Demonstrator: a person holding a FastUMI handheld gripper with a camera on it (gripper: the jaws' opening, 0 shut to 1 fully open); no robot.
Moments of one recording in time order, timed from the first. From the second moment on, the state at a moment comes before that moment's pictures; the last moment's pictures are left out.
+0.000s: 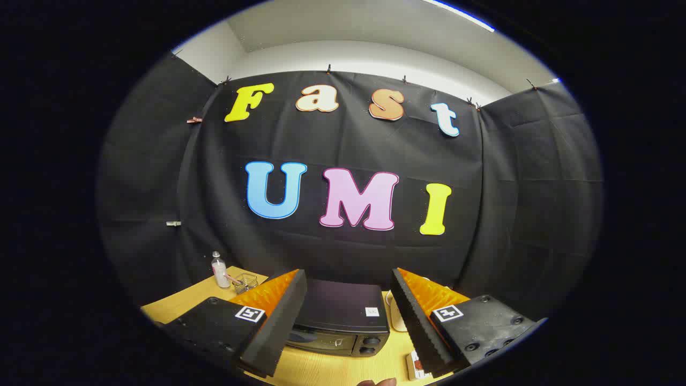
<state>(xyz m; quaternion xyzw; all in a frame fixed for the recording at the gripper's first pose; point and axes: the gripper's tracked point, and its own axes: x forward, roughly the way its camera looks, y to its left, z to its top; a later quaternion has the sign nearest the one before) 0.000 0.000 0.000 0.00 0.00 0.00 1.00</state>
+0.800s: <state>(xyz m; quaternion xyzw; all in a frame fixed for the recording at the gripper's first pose) -0.008 0.002 -0.003 0.00 0.00 0.00 1.00</state>
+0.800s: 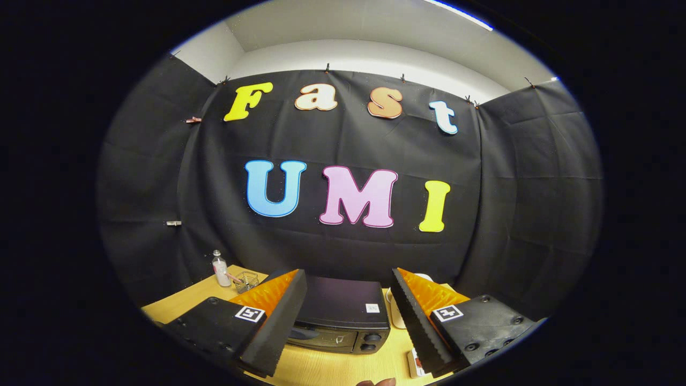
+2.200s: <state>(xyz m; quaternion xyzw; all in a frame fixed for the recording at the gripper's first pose) 0.071 0.111 -0.206 0.03 0.17 0.01 0.98</state>
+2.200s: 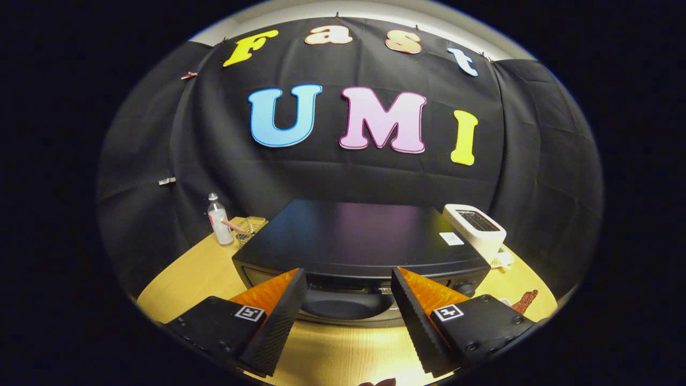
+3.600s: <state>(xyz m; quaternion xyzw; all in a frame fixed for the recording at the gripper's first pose) -0.006 0.124 -0.247 0.04 0.23 -0.01 0.97</state>
